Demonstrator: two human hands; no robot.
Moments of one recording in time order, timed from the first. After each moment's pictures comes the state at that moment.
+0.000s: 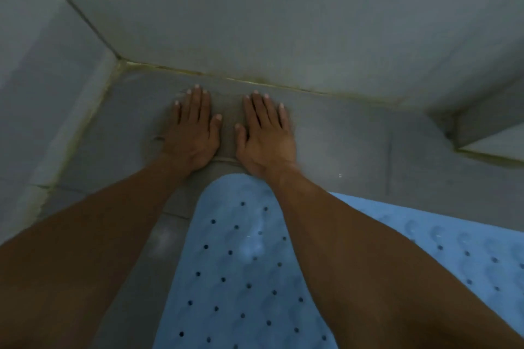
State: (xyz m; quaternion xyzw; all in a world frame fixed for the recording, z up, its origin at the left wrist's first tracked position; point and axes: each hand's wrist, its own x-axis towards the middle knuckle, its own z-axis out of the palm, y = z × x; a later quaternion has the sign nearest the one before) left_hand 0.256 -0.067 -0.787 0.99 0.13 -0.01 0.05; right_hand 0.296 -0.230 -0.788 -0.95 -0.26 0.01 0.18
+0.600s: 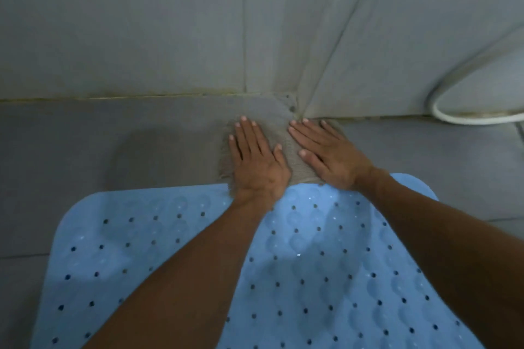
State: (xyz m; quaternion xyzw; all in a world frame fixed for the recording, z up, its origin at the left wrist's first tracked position) left_hand 0.279 -0.452 -0.779 0.99 0.09 -0.01 0.14; right_hand 0.325 -0.635 -0.775 -0.94 -0.34 0.07 0.07
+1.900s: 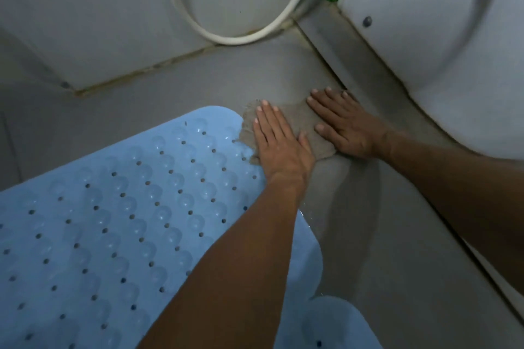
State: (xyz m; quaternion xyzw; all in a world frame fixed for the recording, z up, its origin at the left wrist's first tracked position) left_hand 0.145 -0.820 -0.775 0.98 -0.12 -0.06 0.12; right_hand 0.141 -1.003 -0.754 -0.99 -0.07 0.13 0.03
